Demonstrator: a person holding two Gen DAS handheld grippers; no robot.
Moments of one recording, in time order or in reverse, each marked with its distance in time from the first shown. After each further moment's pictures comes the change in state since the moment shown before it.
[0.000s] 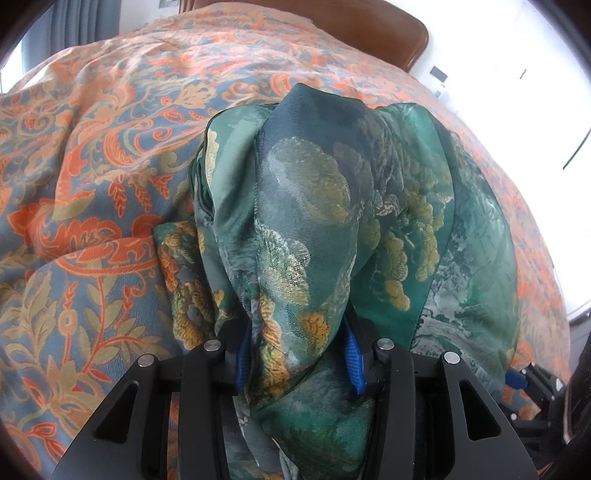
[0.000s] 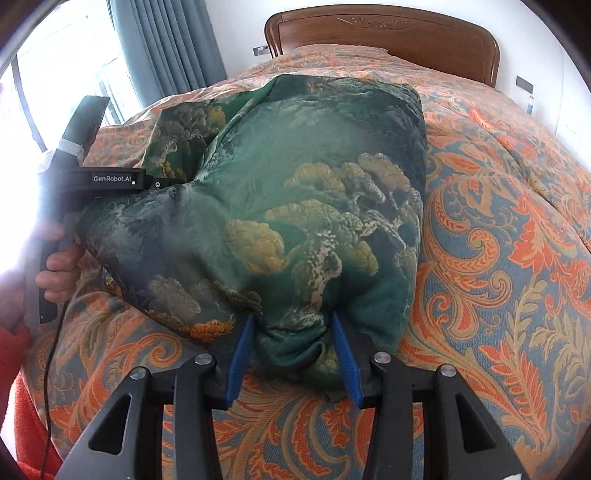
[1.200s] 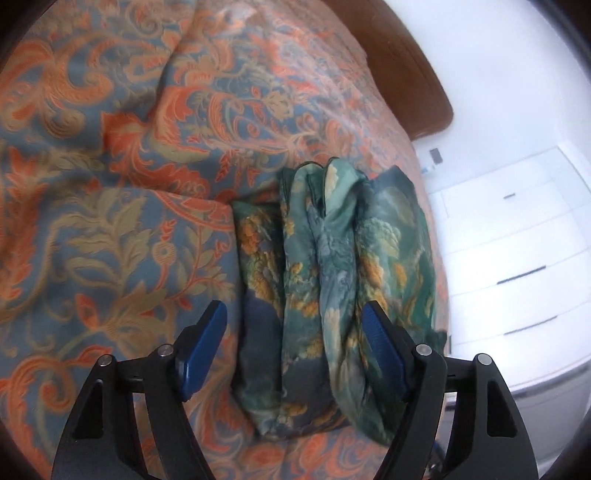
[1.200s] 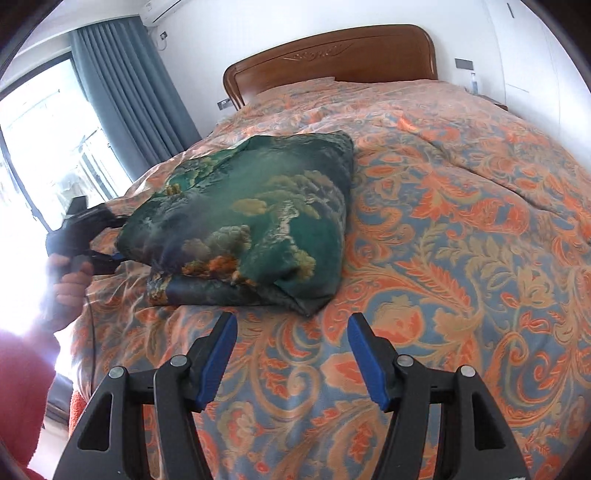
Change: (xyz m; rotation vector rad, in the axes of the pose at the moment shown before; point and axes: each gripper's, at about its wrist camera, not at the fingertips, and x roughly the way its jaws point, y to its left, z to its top) left arm -0.058 0.096 0.003 -0.483 0.014 -0.339; right arm -0.118 -0.008 -0.058 0.230 -0.166 0.018
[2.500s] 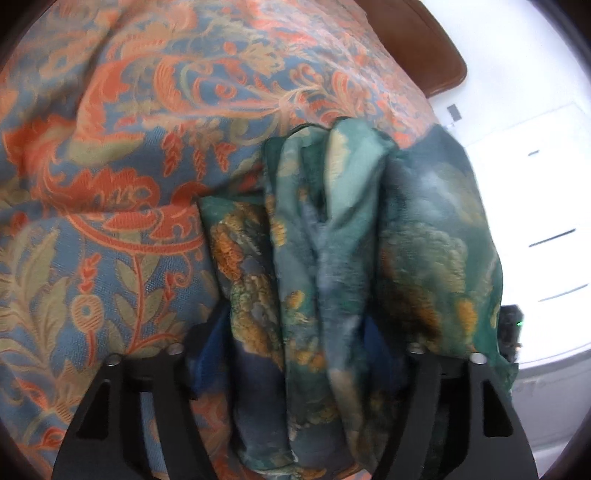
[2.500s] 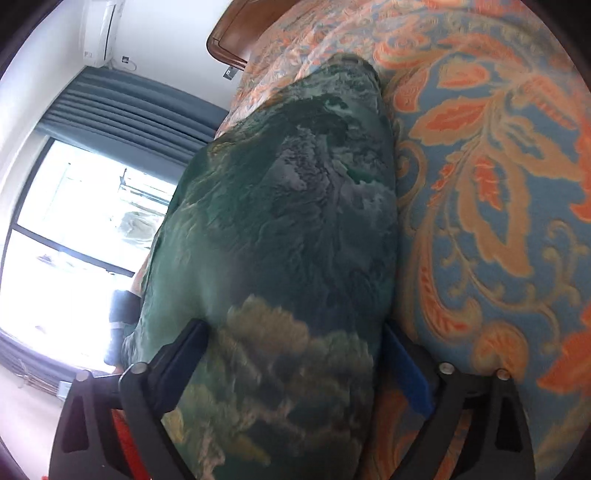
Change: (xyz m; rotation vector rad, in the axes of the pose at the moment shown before) left arm 0.080 -0.011 0.023 0.102 0.138 0.106; right arm 0.203 -0.091 0.124 0.350 0.306 0.489
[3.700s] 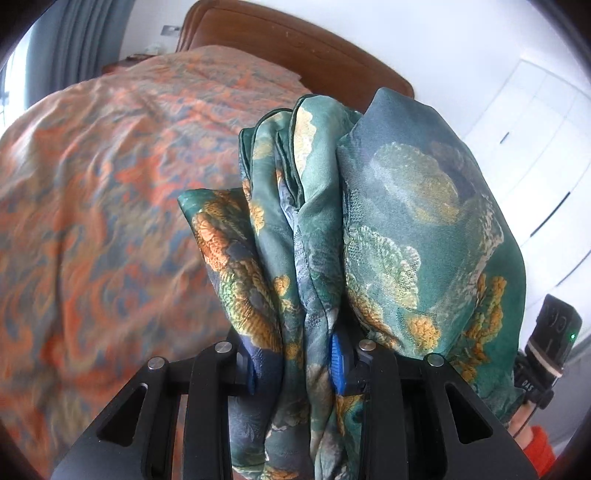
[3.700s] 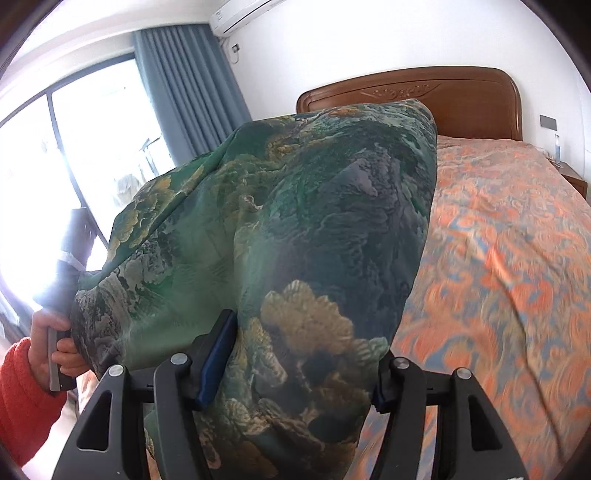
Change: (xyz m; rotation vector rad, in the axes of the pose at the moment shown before) left arm -0.062 -0.166 0.057 0.288 -0.287 0.109; right arm -0.065 0.170 0.076 -0.590 -0.311 -0.259
